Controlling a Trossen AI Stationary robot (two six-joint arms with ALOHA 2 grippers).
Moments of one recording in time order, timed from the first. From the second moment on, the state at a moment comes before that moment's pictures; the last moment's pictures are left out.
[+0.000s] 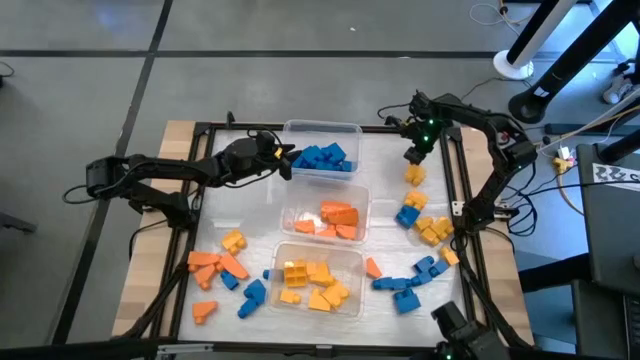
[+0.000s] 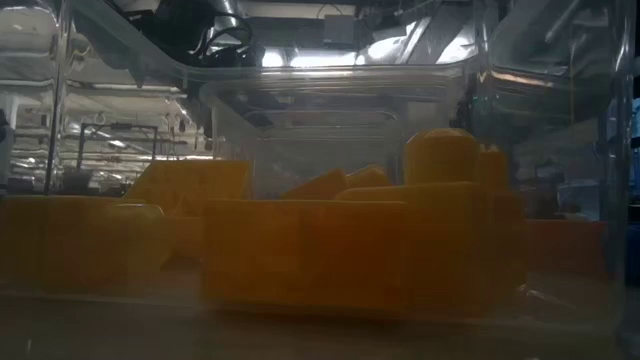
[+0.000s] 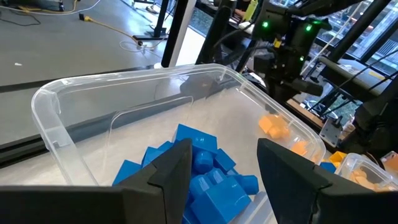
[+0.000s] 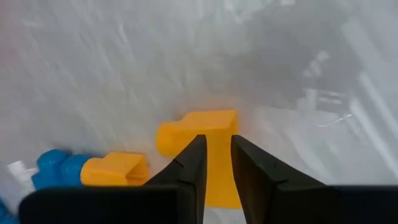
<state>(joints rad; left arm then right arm) 0.36 1.27 0.57 0.46 -0.23 -0.45 -1.09 1.73 1.15 -1.07 -0.30 -0.48</state>
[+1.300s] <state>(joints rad) 0.36 1.27 0.57 0.46 -0.23 -0.45 -1.09 1.76 1.11 -1.06 -0.29 -0.54</state>
